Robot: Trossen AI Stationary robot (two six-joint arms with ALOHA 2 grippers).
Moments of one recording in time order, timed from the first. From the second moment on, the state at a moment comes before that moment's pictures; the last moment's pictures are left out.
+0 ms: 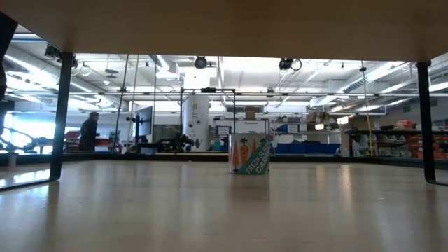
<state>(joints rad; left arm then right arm) -0.06 1.88 1.73 -0.48 0.32 0.47 0.52 1.34 1.33 -0.60 0.23 0.10</state>
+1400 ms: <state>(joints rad) -0.44 1.71 1.73 -0.81 0.05 -0.30 0.61 1.36 1.33 -0.55 0.24 0.35</state>
